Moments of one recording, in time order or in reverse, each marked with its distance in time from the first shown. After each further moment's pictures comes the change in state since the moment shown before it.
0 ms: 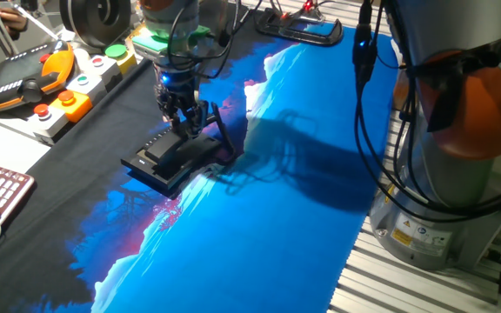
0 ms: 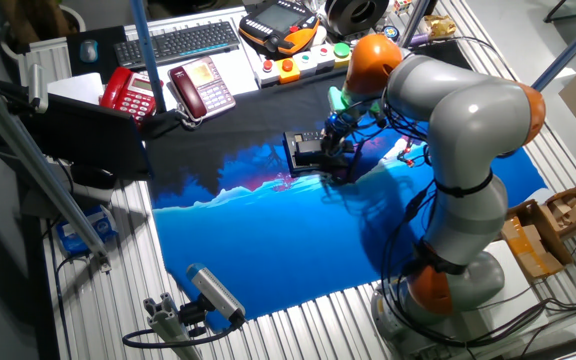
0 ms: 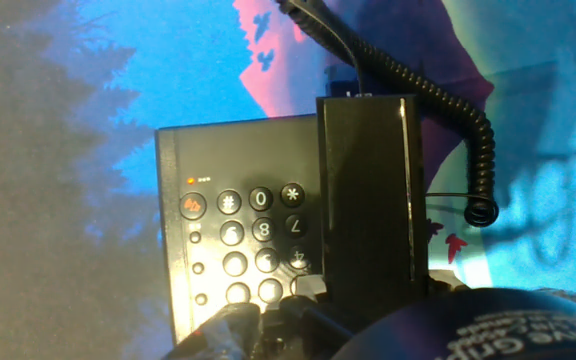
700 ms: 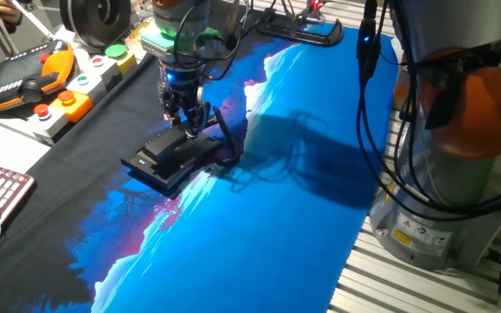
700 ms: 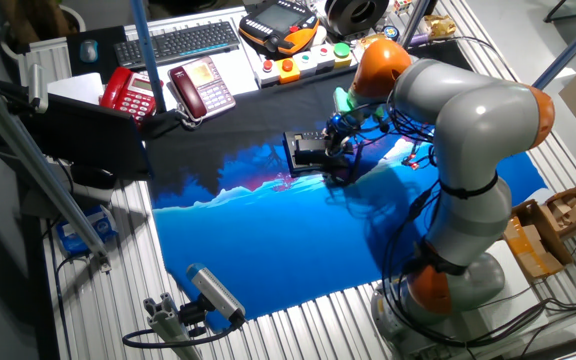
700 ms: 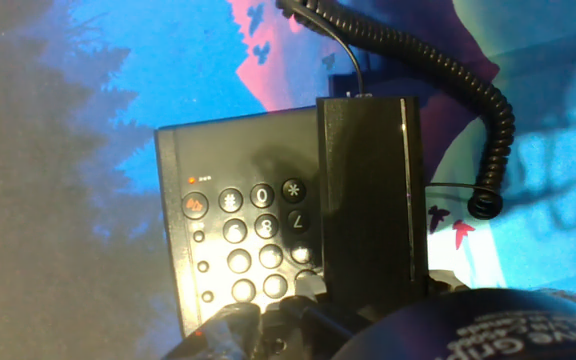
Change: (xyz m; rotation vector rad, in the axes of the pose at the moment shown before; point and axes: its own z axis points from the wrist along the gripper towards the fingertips) arm 0.000 0.000 0.000 -0.025 0.050 0.041
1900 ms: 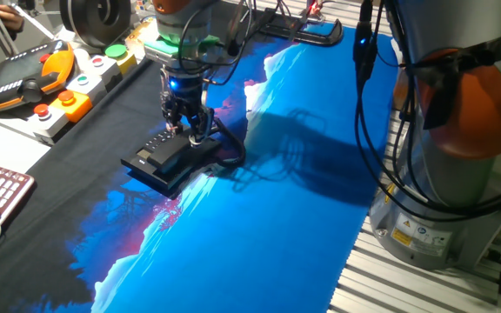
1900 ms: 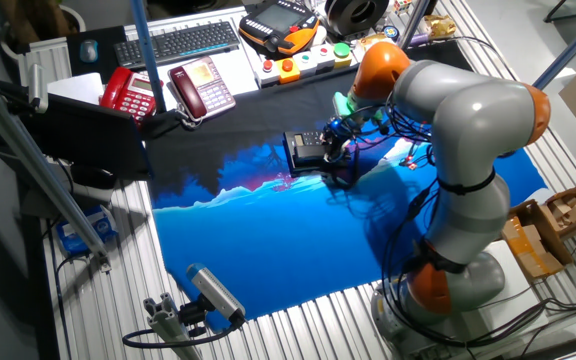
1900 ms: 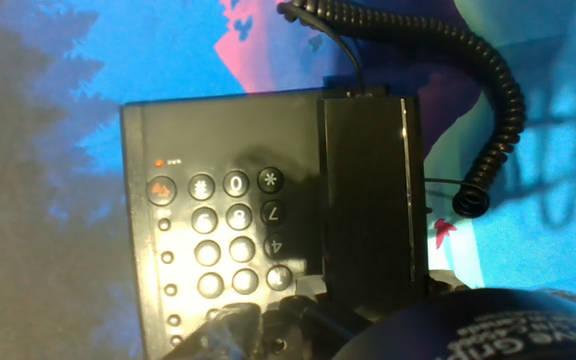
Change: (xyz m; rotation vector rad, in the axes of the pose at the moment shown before) arm 0.003 -0.014 0.020 0.043 0.039 -0.058
